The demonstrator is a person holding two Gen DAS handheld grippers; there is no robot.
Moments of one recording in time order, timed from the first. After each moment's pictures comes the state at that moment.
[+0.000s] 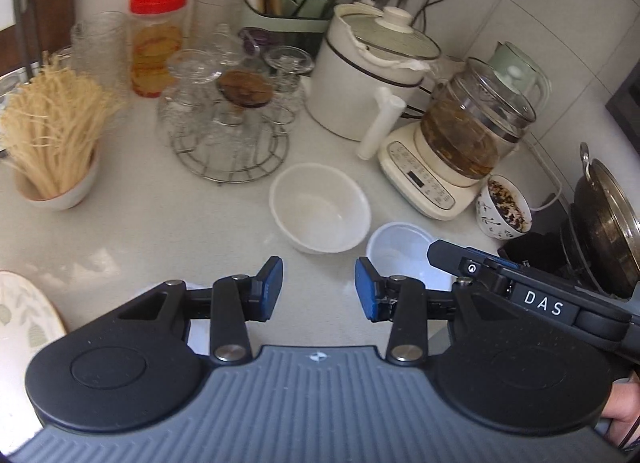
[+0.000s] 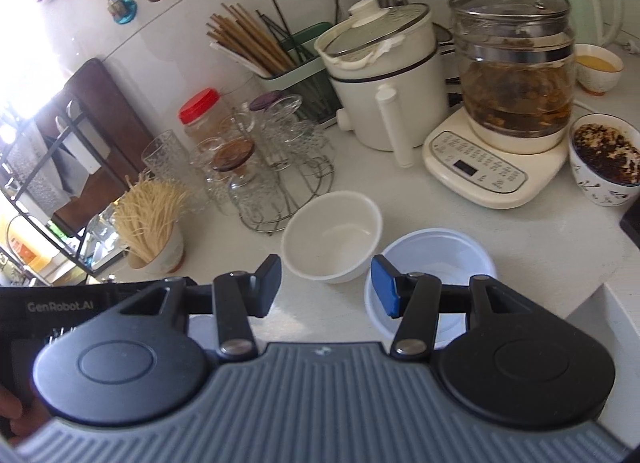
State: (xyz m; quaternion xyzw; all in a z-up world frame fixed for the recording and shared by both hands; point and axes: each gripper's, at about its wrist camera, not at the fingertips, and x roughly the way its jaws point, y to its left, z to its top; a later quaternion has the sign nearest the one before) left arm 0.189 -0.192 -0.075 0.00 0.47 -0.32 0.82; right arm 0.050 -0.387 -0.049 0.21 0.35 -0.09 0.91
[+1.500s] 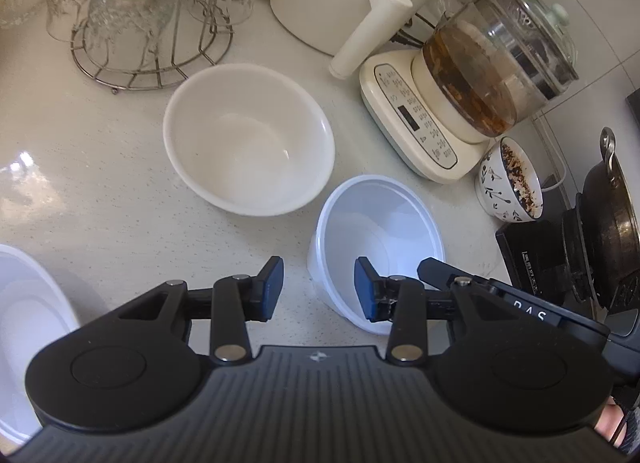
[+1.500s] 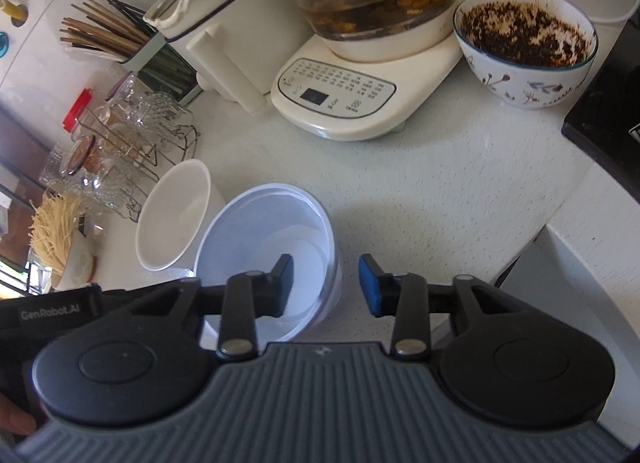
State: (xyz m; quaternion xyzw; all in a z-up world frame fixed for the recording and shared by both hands) left arm 0.218 -0.288 -0.185 -0.05 0.57 -0.33 0.75; right arm 0.041 -0.488 -0.137 0.30 0.42 -0.16 0.84
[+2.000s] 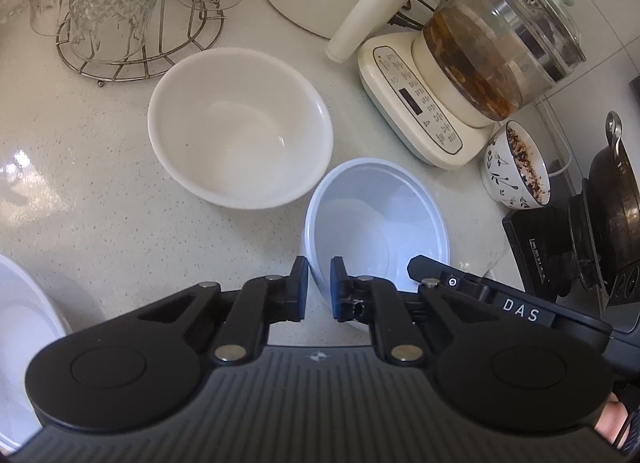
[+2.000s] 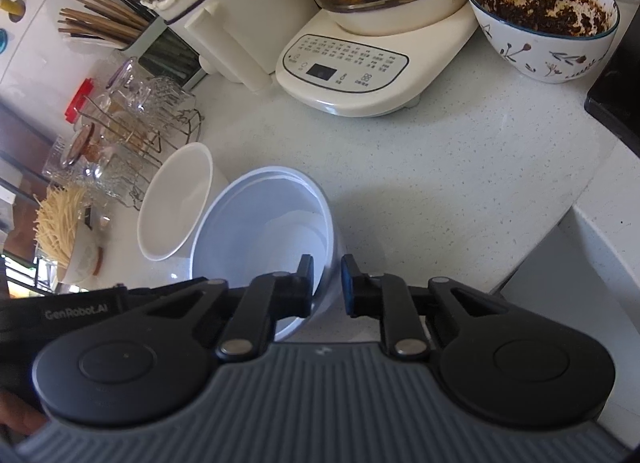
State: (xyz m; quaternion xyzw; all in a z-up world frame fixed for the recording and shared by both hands) left arm 0.219 -0.298 -0.192 -0.03 0.57 -0.34 0.75; right arm 0.049 -0.484 -0.148 0.32 0.43 -0.14 0.83
